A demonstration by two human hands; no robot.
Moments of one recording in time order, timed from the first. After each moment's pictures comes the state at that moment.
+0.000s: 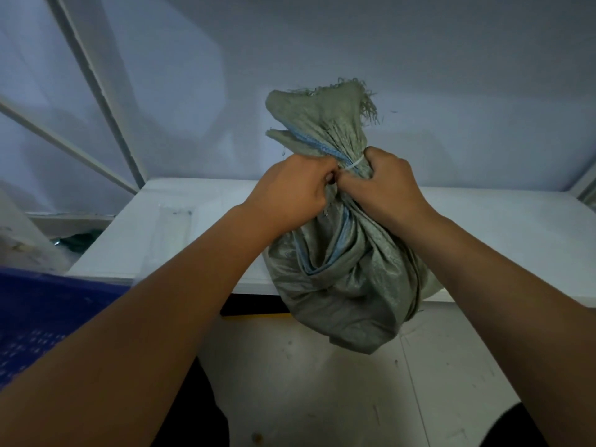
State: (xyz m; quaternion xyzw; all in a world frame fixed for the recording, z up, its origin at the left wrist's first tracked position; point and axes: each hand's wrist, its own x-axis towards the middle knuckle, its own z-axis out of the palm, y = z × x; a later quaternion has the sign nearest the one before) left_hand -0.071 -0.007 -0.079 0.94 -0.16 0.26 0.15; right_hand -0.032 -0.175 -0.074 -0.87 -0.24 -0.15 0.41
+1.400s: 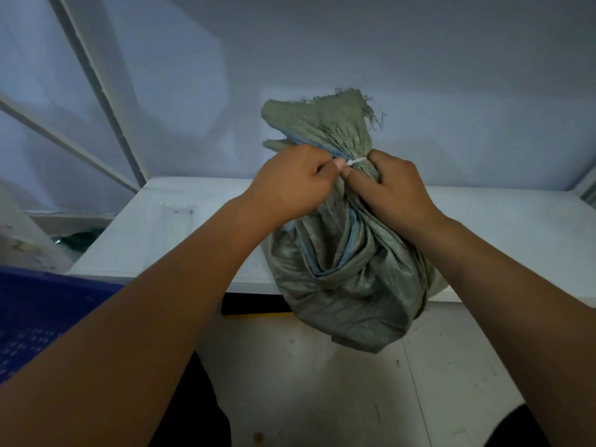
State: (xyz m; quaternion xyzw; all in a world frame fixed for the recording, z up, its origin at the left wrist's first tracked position) left_hand -0.082 -0.013 -0.058 0.93 -0.10 0.21 0.28; right_hand -0.029 -0.185 -0.079 -0.86 -0.29 -0.16 0.39
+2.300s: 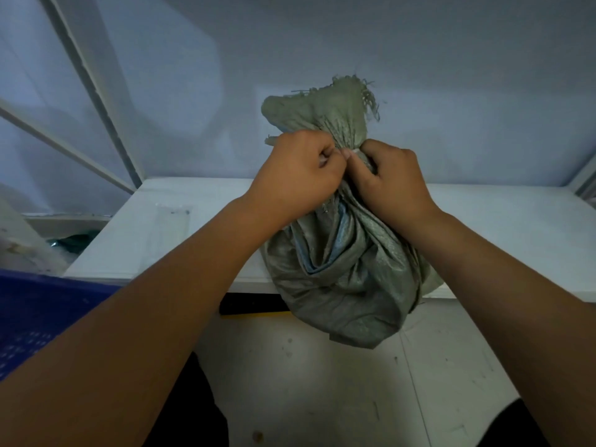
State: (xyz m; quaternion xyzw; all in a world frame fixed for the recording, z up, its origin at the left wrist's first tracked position) left_hand -0.089 -0.028 -0.051 0.88 -0.09 0.29 0.35; right_hand -0.027 -0.182 -0.076 -0.84 -0.31 -0.26 0.37
